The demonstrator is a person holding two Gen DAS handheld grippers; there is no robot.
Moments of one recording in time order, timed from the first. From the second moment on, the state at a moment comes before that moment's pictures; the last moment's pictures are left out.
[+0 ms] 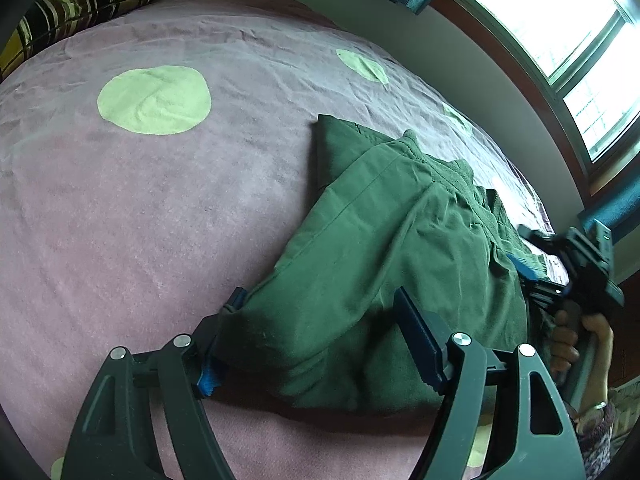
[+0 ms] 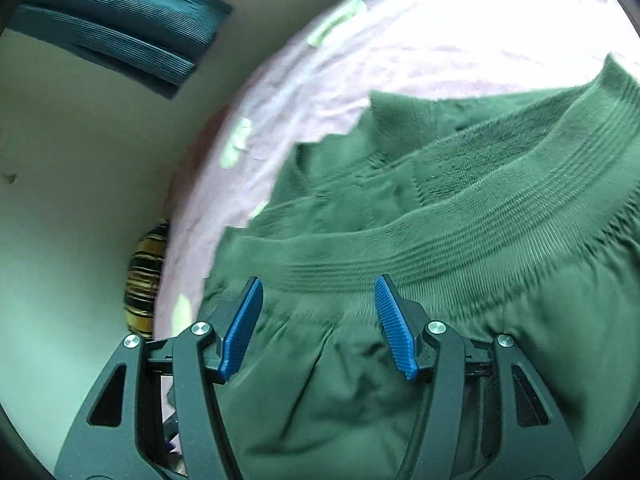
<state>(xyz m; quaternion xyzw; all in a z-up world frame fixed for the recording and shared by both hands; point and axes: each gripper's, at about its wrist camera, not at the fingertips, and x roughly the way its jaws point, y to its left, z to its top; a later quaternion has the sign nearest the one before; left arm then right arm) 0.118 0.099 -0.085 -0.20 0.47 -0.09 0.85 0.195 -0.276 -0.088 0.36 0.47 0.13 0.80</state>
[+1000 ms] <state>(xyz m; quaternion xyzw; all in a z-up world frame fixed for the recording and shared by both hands) 0.135 0.088 -0.081 -0.19 0.49 -0.05 0.85 0.018 -0.239 -0.074 0.29 0.43 0.15 0.84</state>
